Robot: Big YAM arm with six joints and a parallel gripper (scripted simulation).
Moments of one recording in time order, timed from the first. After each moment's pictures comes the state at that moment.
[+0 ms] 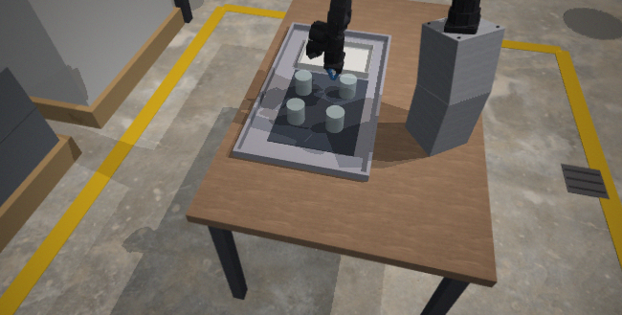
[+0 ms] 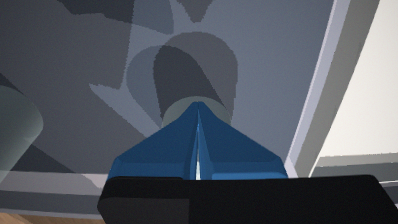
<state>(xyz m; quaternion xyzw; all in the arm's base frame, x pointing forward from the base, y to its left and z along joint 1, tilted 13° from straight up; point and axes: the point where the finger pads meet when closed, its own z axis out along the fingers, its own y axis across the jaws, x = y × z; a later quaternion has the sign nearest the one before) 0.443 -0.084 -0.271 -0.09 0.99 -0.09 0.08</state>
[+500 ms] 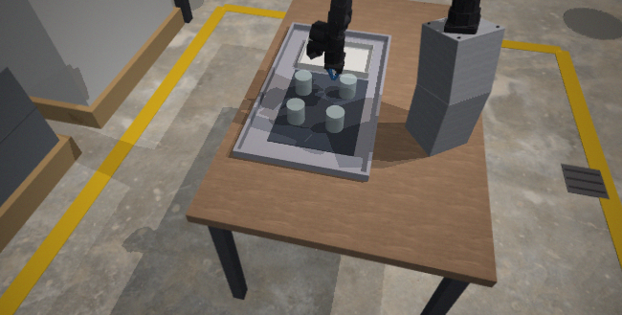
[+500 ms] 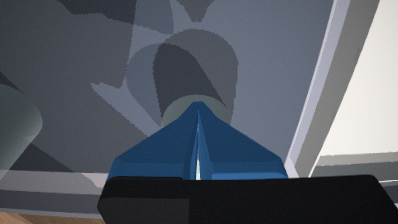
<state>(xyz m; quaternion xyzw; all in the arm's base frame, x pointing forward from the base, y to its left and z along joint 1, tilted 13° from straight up) 0.441 -0.084 -0.271 -0.09 0.99 -0.09 0.08</state>
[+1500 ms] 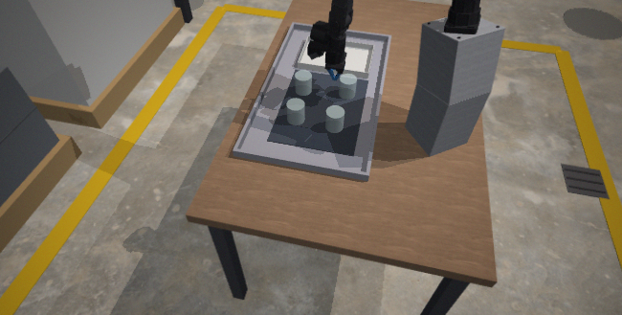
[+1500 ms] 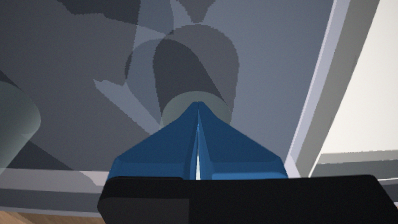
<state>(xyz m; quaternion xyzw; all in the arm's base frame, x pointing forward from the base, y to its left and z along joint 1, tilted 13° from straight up) 0.438 -0.085 -0.272 -0.09 0.99 -0.09 0.08</state>
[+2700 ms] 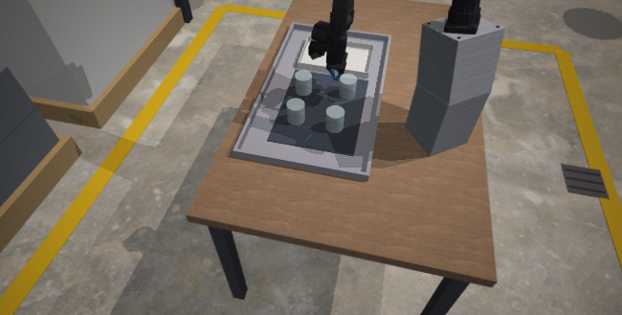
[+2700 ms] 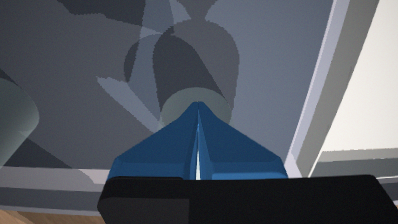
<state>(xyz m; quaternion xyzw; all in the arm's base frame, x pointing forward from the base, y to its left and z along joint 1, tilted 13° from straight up) 0.434 -0.086 -0.272 -0.09 0.99 -0.09 0.08</state>
